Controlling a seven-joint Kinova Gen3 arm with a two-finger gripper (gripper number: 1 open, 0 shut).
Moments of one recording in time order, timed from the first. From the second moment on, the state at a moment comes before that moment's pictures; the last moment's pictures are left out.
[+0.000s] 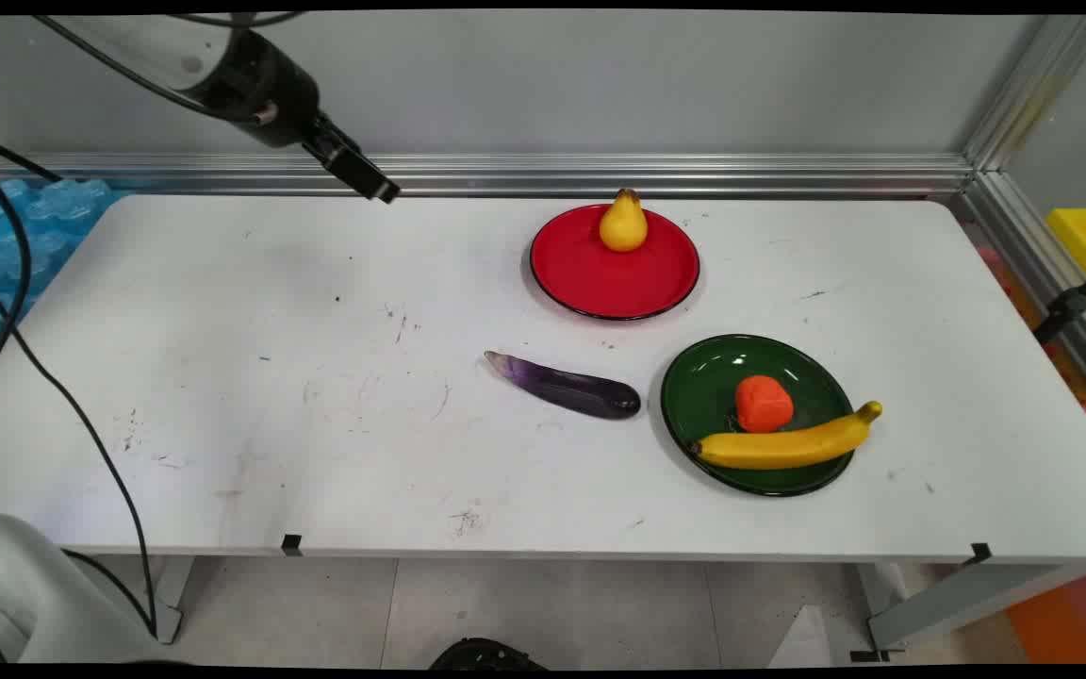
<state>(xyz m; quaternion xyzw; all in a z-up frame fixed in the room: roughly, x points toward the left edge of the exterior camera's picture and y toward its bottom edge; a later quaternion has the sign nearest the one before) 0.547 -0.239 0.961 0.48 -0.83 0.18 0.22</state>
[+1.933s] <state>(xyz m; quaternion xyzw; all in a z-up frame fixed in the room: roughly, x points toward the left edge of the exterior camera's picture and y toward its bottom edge) 0.283 -0.314 0.913 0.17 -0.94 0.08 0.27</state>
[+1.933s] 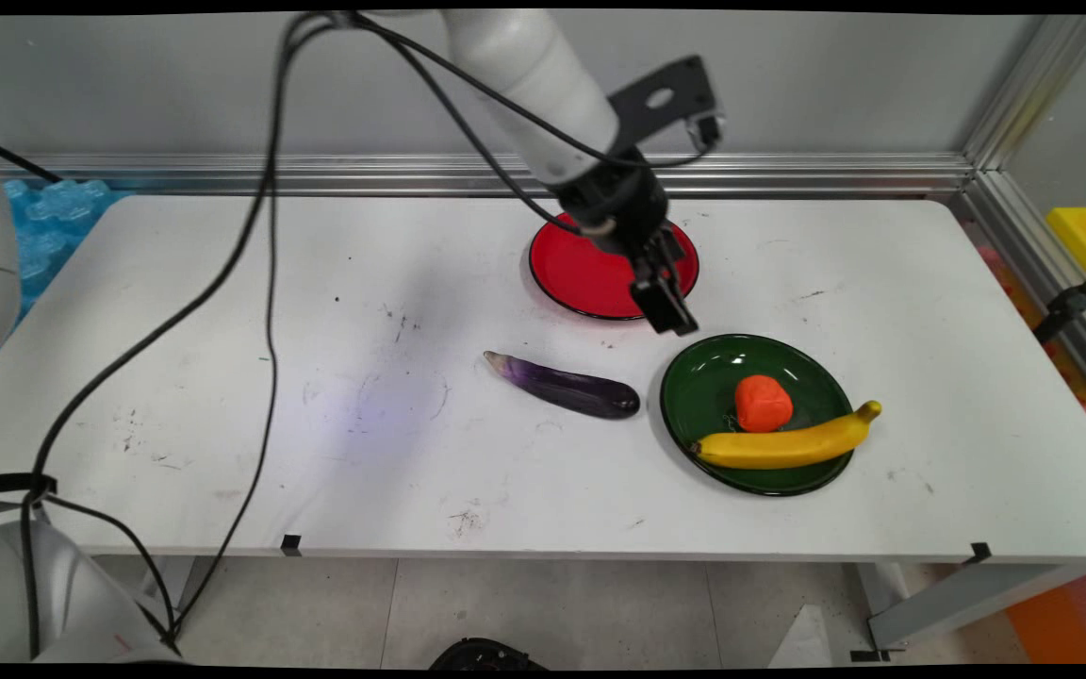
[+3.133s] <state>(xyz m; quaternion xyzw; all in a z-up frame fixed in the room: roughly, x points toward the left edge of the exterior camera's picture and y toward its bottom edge) 0.183 -0.366 0.806 0.17 -0.95 0.04 0.25</state>
